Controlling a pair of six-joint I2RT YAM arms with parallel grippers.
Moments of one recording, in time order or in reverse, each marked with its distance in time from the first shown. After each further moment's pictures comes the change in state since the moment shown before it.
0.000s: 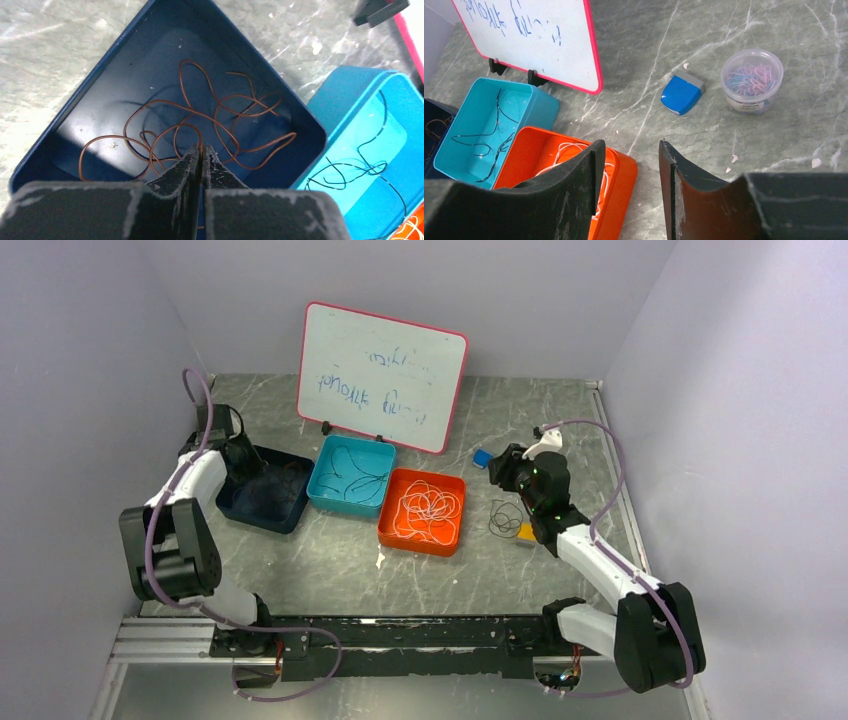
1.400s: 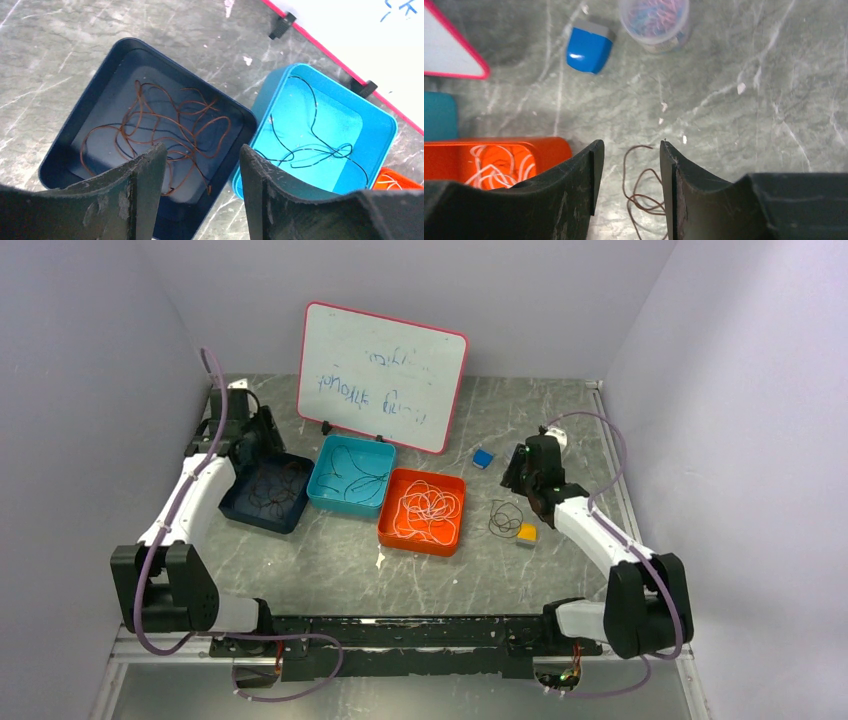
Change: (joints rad) left arm -0.153 -0.150 0.073 -0.040 -0.120 0.071; right arm -0.040 0.133 0.186 -0.408 0.188 0.068
